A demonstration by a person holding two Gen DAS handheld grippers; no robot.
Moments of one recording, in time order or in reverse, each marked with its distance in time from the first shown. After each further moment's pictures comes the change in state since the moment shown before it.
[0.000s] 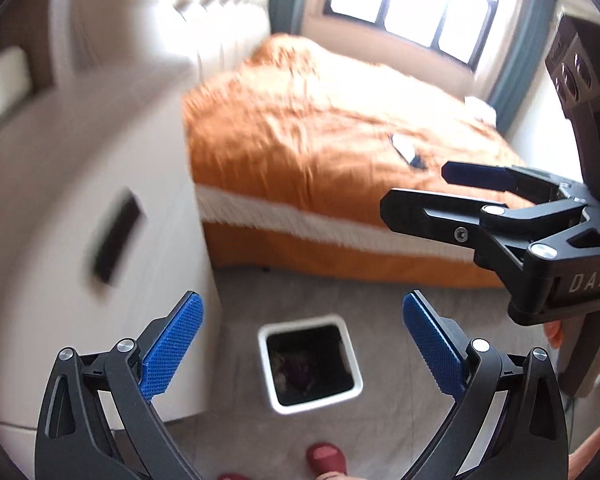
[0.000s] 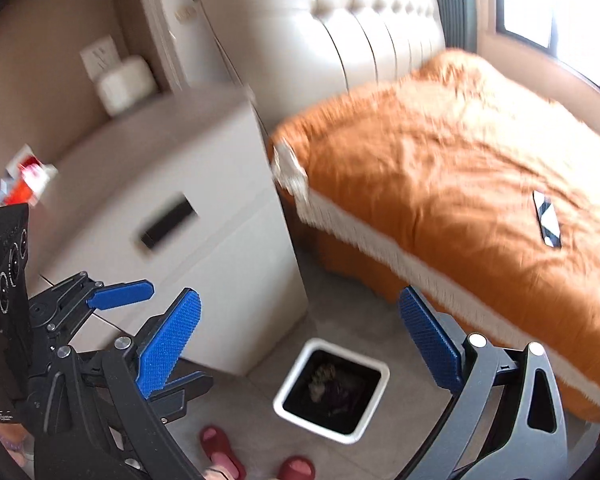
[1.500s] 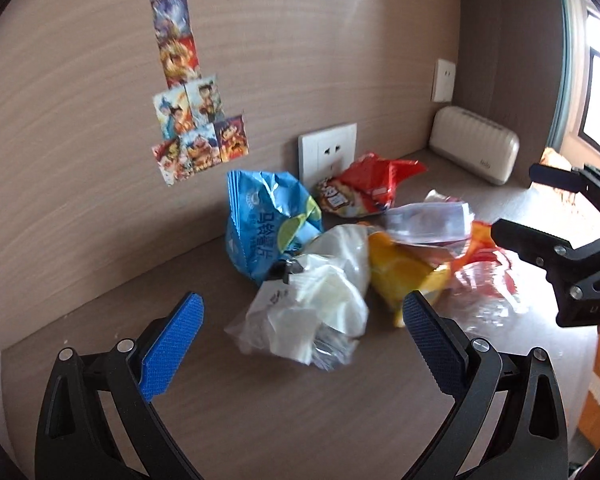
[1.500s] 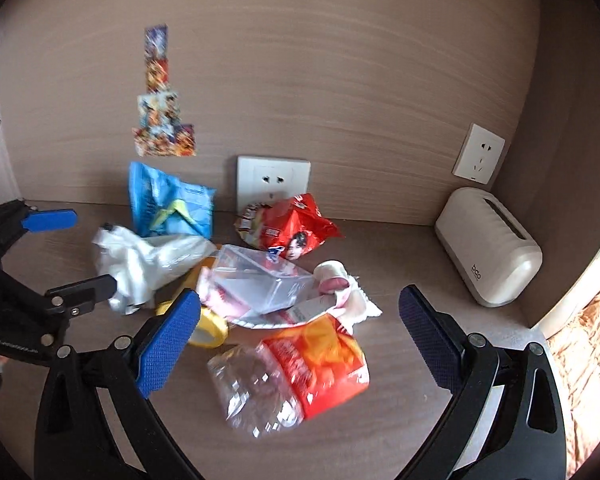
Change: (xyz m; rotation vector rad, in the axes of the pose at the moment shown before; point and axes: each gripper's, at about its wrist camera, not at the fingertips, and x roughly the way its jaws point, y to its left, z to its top) left arm -0.330 0.344 -0.116 -0.496 -0.161 0.765; right arm 0.036 0.460 0.100 -0.716 -0.161 0.342
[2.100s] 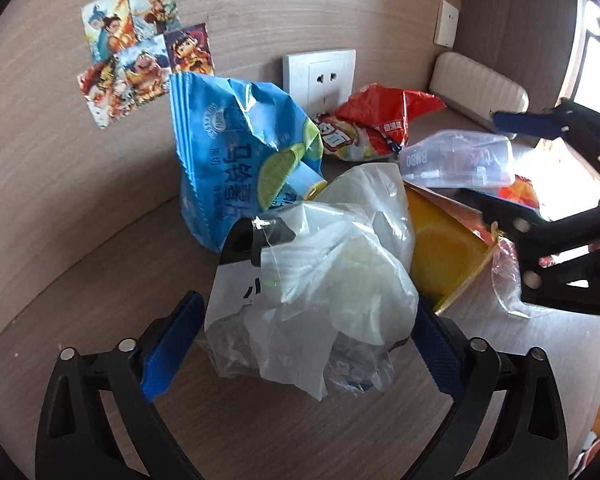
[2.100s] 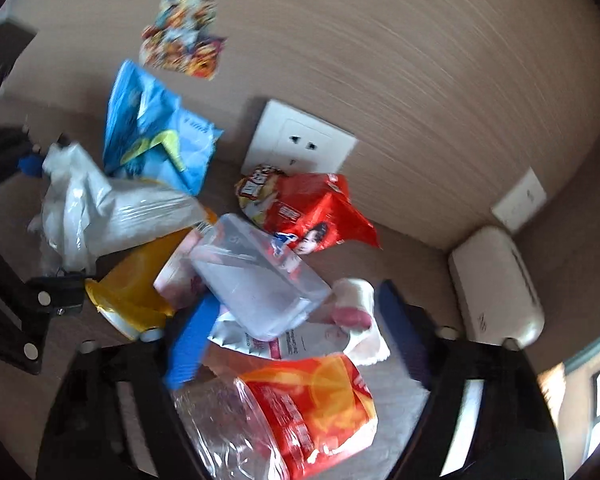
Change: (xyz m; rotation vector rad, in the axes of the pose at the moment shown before) left arm 0.067 0.004 -0.008 0.025 0.161 -0.116; right arm 0.068 0.042 -0.003 -0.331 0.105 -0.073
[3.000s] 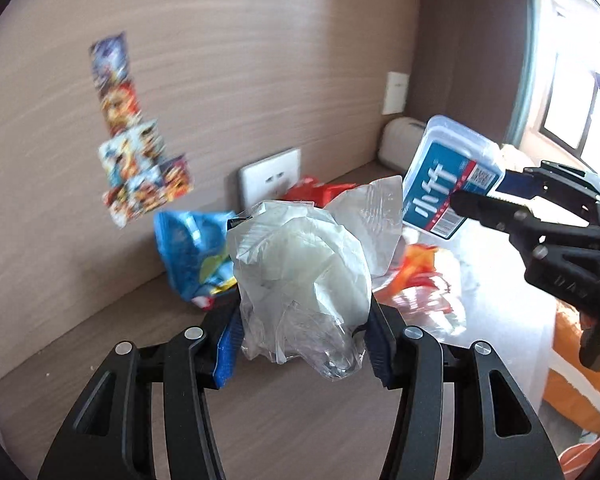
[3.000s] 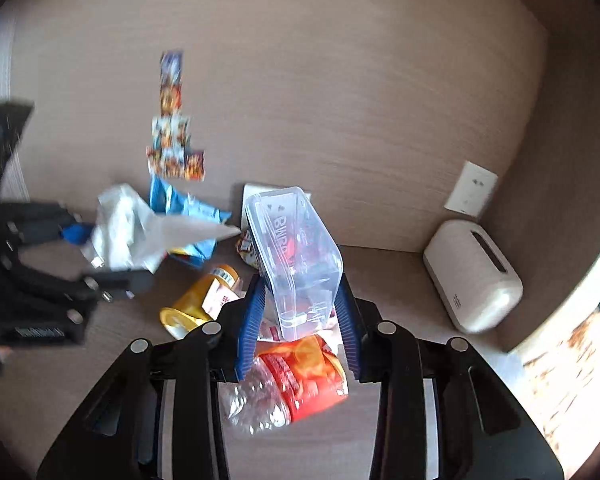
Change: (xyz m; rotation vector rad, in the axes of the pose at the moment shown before) left arm -0.100 -0.031 0.027 0.034 -0.169 -0.057; right arm -0.114 -0.058 -0.015 0.306 -0.160 0.076
